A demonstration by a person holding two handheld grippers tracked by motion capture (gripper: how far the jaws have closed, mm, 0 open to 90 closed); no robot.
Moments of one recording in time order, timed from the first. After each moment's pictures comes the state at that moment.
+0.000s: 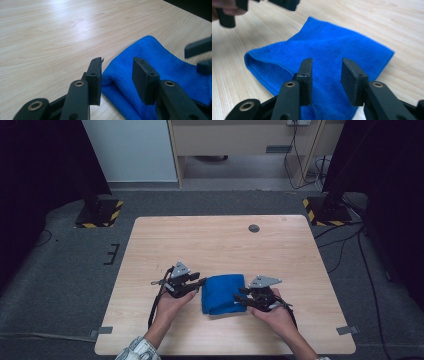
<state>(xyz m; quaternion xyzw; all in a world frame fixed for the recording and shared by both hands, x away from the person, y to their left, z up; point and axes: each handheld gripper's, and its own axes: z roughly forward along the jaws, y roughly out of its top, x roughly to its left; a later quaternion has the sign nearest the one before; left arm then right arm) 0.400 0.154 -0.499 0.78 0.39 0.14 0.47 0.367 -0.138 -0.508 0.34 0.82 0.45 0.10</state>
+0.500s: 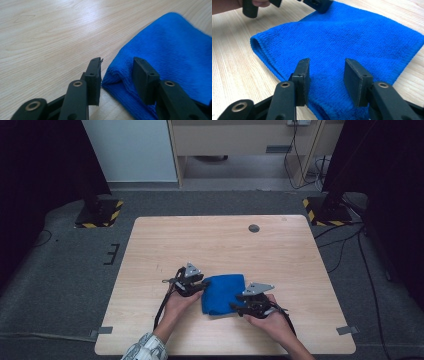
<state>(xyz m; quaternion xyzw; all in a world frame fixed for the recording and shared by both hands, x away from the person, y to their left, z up) 0.417 0.134 -0.526 0.82 0.39 0.16 0.40 0.355 -0.126 -0.524 0.32 0.84 0.43 0.09</state>
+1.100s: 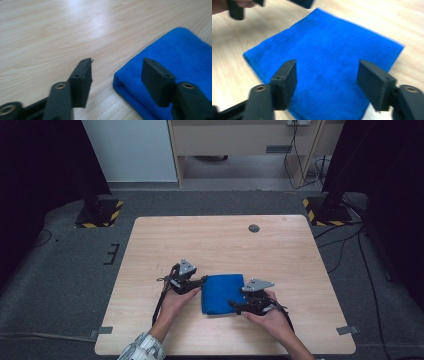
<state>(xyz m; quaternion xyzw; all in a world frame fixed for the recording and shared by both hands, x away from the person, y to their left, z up) 0.415 0.150 -0.507 0.79 0.40 0.18 0.43 0.363 -0.124 -0.515 0.34 0.83 0.43 0.11</state>
